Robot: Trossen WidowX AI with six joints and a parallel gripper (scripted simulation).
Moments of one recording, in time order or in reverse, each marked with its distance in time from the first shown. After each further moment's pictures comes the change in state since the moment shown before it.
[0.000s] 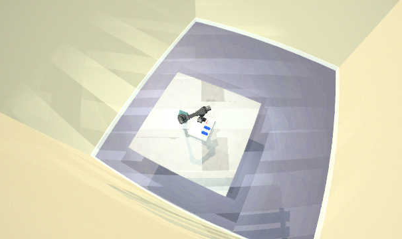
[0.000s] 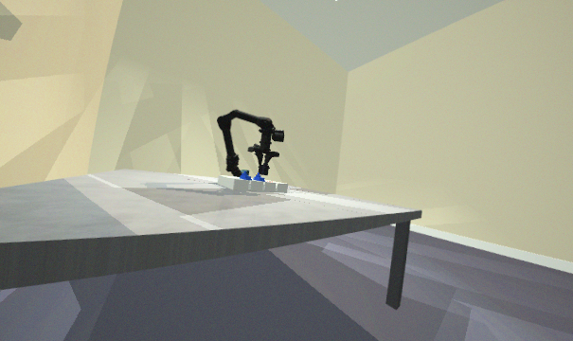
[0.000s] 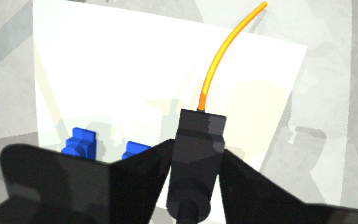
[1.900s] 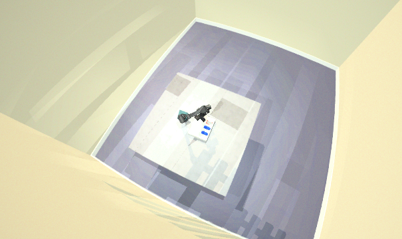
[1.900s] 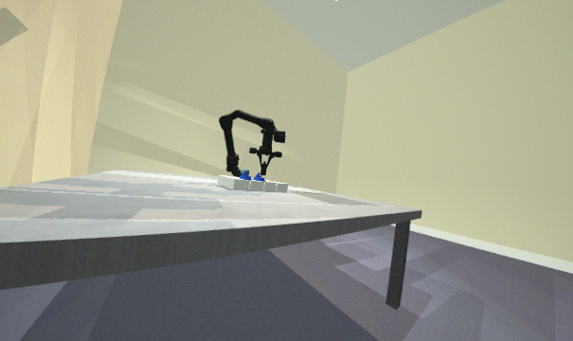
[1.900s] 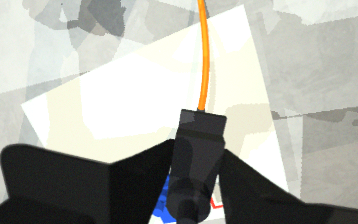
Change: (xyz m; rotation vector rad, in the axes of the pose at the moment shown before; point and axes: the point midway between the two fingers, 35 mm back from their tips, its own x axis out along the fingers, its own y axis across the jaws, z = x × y) arm 0.001 -0.013 0.003 0.558 0.000 0.005
